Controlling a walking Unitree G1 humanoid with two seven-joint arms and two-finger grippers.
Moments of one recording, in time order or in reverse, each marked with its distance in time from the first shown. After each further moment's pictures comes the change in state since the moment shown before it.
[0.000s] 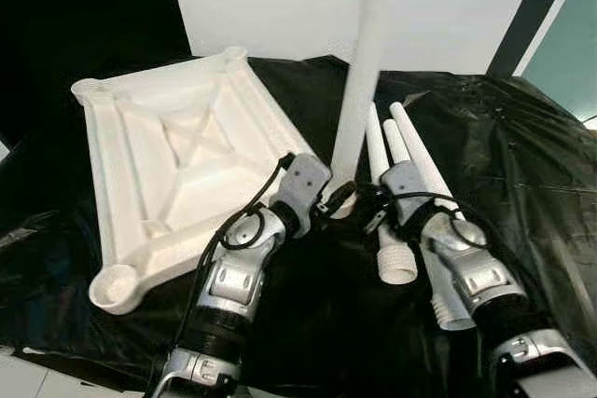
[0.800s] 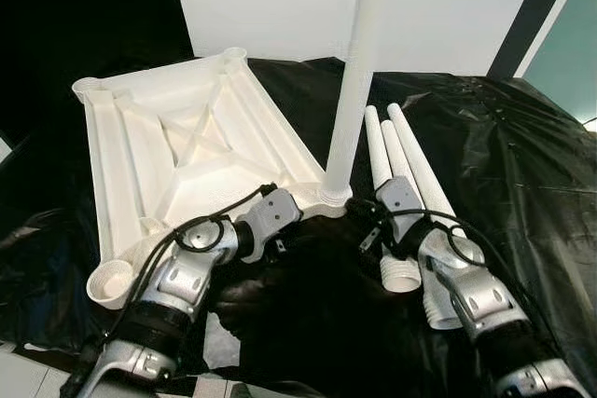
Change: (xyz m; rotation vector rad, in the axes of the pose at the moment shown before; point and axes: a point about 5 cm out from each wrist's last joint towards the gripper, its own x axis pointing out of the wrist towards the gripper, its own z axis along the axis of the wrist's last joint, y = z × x) left arm -0.039 0.038 -0.033 0.200 0.290 -0.278; right arm -0.023 0.021 0.006 0.040 -0.004 0.025
